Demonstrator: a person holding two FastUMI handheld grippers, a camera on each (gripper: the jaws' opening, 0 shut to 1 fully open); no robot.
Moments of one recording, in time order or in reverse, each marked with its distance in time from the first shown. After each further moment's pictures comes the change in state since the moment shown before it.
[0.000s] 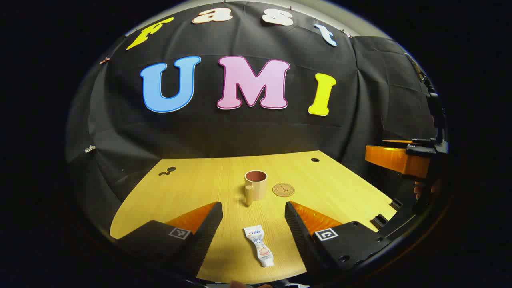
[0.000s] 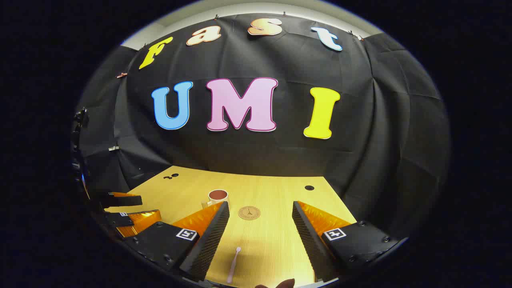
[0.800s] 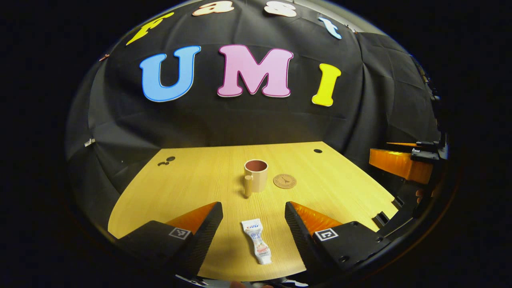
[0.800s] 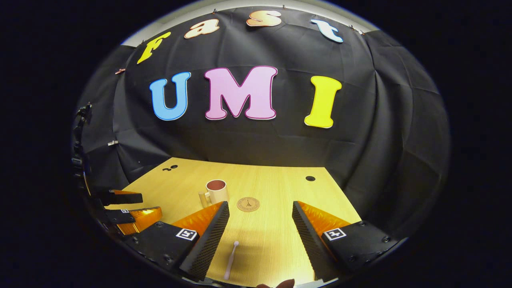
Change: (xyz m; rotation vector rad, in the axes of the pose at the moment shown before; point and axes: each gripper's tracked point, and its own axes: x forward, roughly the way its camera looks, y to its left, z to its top) left arm 0.018 -0.009 -0.027 -0.029 0.105 0.021; right arm 0.009 -0.008 -0.030 0.007 0.088 0.010
